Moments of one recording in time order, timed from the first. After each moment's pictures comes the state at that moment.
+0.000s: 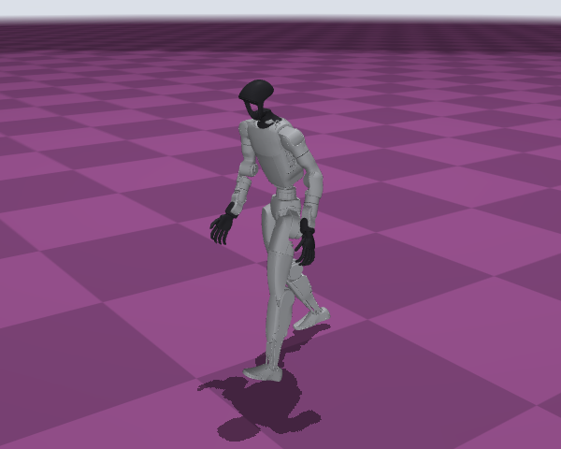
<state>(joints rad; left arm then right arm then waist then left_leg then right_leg) 0.00 0.42 -0.07 0.78 -0.47 -0.11 0.34 -0.37 -0.06 0.36 0.89 0.53 -0.10 -0.37 0.34 -0.03 0.42 -0.21 0.29 0.28 -0.03 -0.11 -0.24 0.26 -0.03 0.16 0.29 -0.40 0.07</state>
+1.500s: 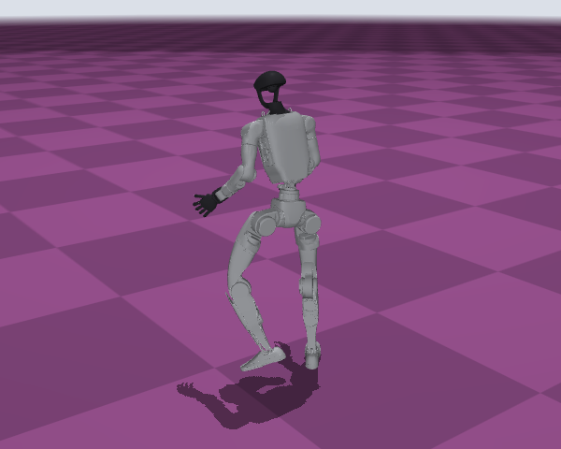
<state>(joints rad) 0.07 0.40 -0.06 0.27 -0.84 -0.11 0.37 -0.29 -0.31 0.32 0.62 0.46 -0.06 -0.66 0.11 -0.14 0.24 -0.04 0.45 1.03 0.80 -0.15 0.03 -0.03 -0.28 -0.59 0.26 -0.38 0.06</state>
